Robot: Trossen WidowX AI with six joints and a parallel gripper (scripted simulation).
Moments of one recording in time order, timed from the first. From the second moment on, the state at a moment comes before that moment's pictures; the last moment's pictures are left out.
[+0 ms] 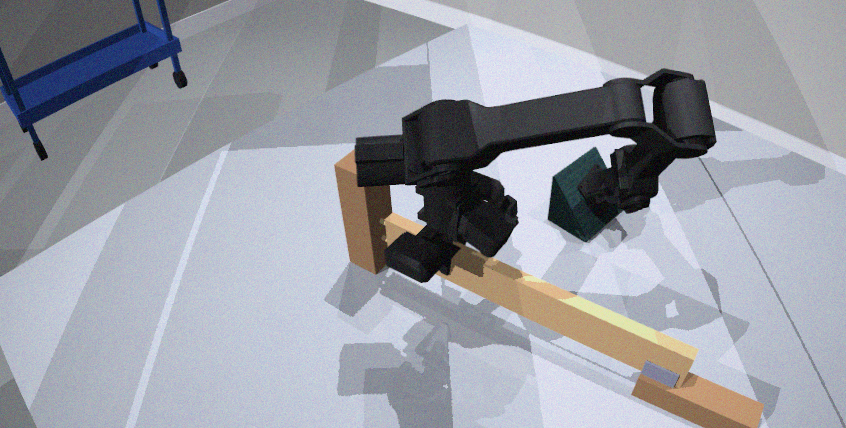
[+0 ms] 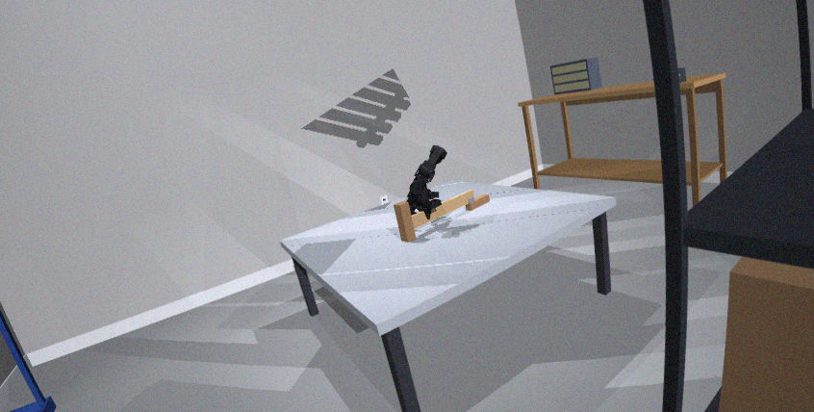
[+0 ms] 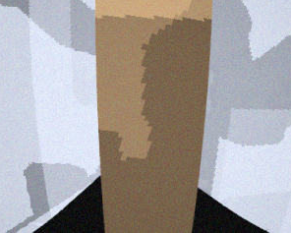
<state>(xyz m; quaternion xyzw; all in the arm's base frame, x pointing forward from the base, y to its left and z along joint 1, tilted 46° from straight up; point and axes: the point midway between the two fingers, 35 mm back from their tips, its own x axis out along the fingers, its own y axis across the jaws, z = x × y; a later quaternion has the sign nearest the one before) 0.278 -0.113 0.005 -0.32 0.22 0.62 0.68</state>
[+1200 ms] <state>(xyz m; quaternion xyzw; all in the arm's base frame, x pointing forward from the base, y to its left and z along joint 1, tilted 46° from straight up) 0.280 -0.115 0.006 -0.32 0.22 0.62 0.68</state>
